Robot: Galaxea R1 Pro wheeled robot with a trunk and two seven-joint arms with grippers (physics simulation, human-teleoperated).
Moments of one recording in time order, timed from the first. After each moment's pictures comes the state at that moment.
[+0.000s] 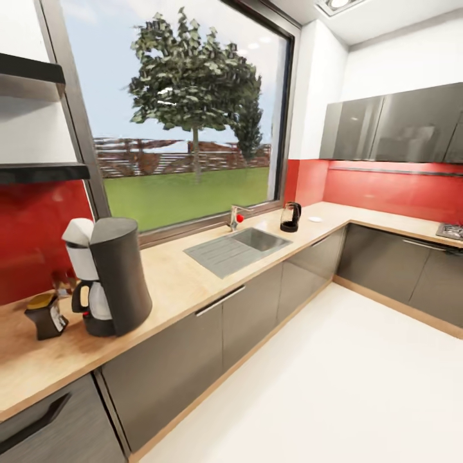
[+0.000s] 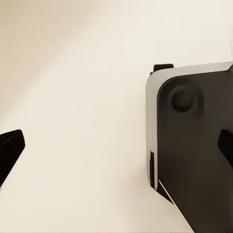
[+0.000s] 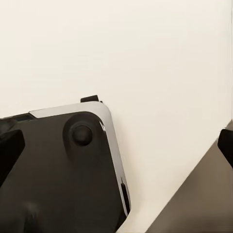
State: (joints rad) left arm -0.06 0.13 0.19 -0.04 -0.24 -0.13 -0.01; right arm -0.02 -0.08 -0.10 -0.11 -0.12 -0.20 0.00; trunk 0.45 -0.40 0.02
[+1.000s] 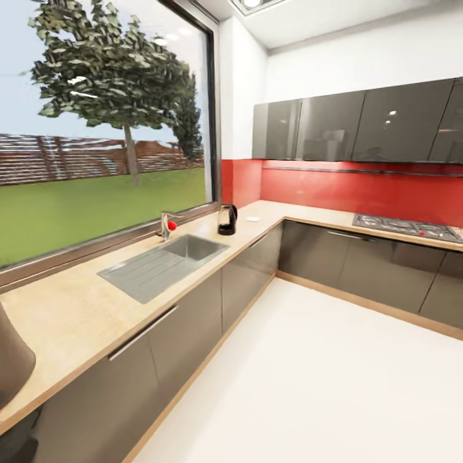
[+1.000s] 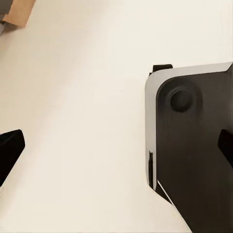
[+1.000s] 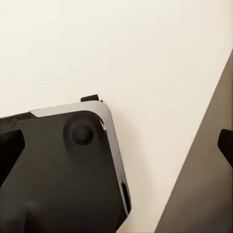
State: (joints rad) left arm -0.06 0.13 0.19 -0.04 -0.24 -0.13 -0.01; right arm -0.02 -0.08 -0.10 -0.11 -0.12 -0.20 0.01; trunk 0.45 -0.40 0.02
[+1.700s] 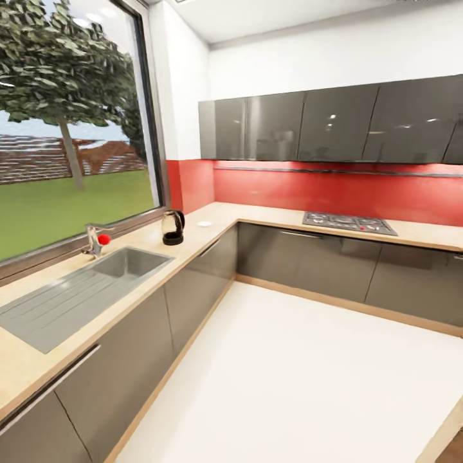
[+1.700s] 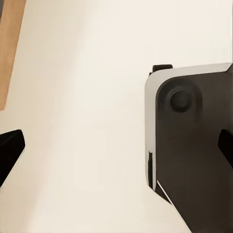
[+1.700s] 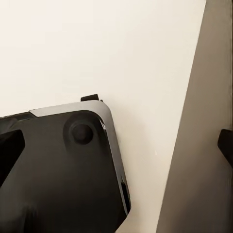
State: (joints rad) left arm -0.06 0.13 0.19 -0.04 -0.24 -0.13 -0.01; right arm -0.02 -0.08 -0.10 -0.11 -0.12 -0.20 0.01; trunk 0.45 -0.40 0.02
